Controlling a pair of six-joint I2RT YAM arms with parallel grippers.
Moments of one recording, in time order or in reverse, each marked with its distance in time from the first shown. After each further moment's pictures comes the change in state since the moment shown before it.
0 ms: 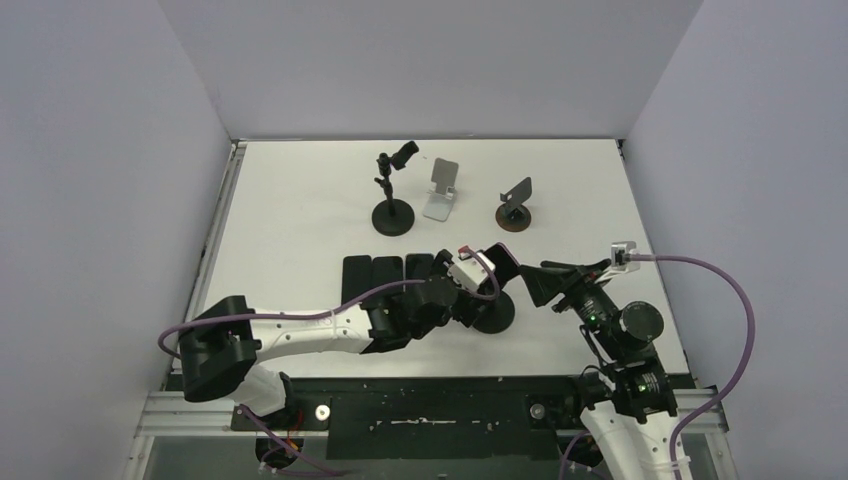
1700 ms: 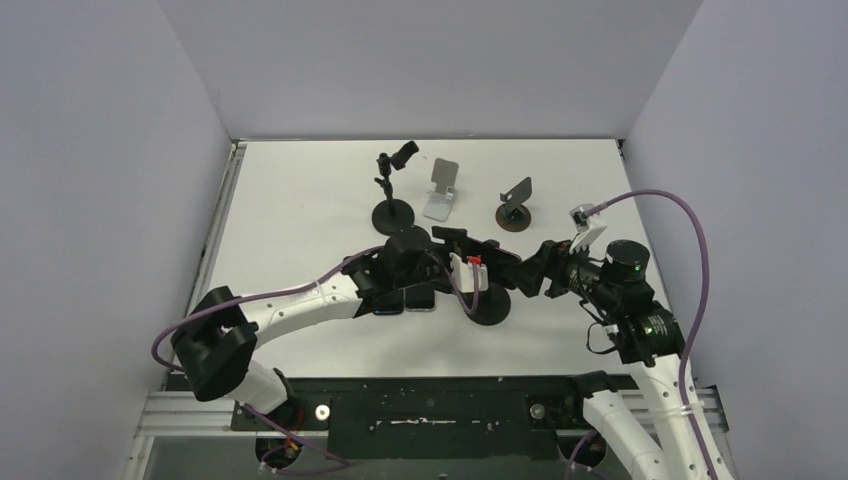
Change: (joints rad) left arm 0.267 0.015 0.082 -0.039 0.593 0.867; right arm 0.000 0.421 0.333 -0.372 -0.195 -0.281
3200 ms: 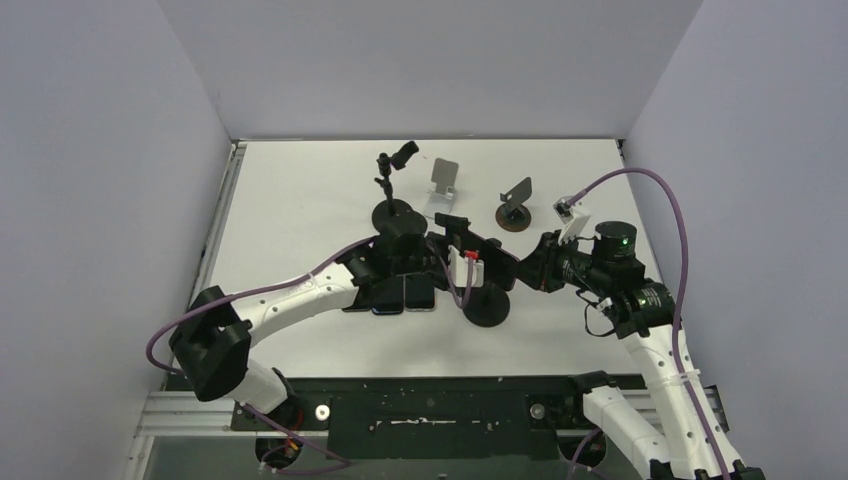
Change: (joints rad) left arm 0.051 -0.015 0.072 -0.106 0.136 0.069; right arm -0.004 0.121 0.065 -0.087 -0.064 -0.081
